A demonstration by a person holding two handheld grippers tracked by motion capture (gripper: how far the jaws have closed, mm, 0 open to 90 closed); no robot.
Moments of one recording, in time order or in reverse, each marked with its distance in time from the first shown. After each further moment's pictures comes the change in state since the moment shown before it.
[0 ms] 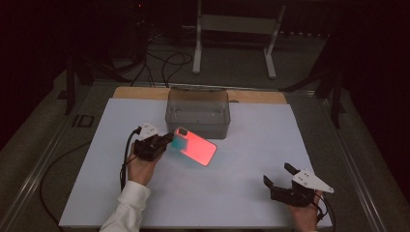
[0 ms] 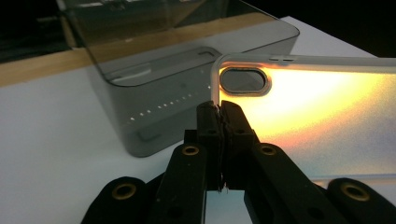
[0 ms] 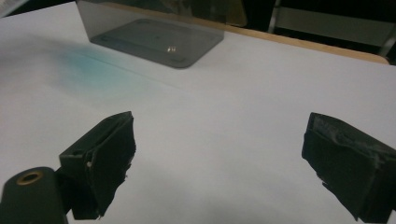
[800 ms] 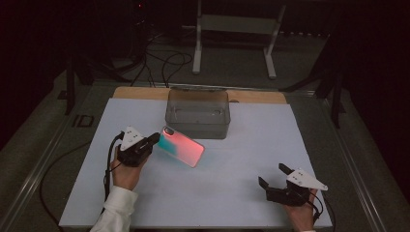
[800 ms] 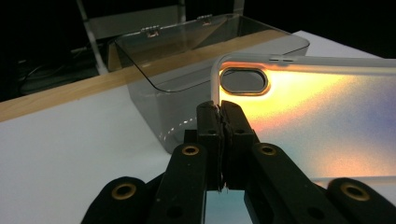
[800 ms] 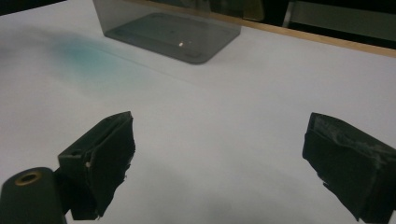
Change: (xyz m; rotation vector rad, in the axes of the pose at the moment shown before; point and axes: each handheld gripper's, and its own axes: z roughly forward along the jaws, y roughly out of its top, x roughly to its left) left arm 0.012 -0.011 -0.037 -0.094 0.059 0.066; right arm 0.007 0.001 0.009 0.018 0.049 -0.008
